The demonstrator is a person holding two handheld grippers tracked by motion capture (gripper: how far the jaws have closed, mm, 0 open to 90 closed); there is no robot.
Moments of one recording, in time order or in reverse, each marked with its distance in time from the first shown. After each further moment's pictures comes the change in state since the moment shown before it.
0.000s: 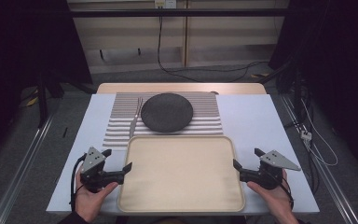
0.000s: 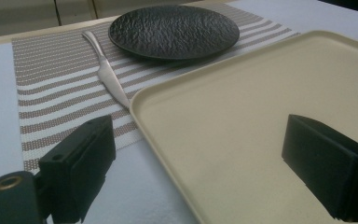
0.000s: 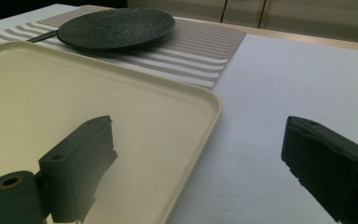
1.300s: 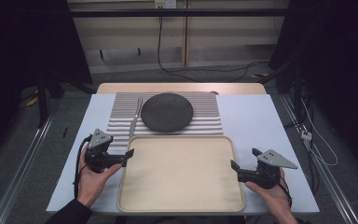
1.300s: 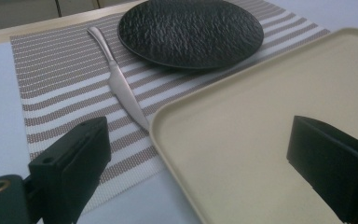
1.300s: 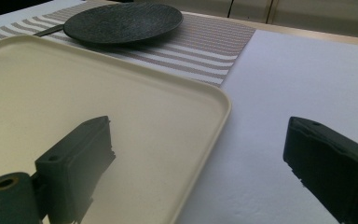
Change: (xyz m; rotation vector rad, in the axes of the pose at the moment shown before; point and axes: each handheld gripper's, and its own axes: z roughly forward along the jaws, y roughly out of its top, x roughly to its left) left arm 0.026 0.038 0.033 0.098 0.003 -0.012; right arm 0.003 0.001 0.004 0.021 0.024 -0.008
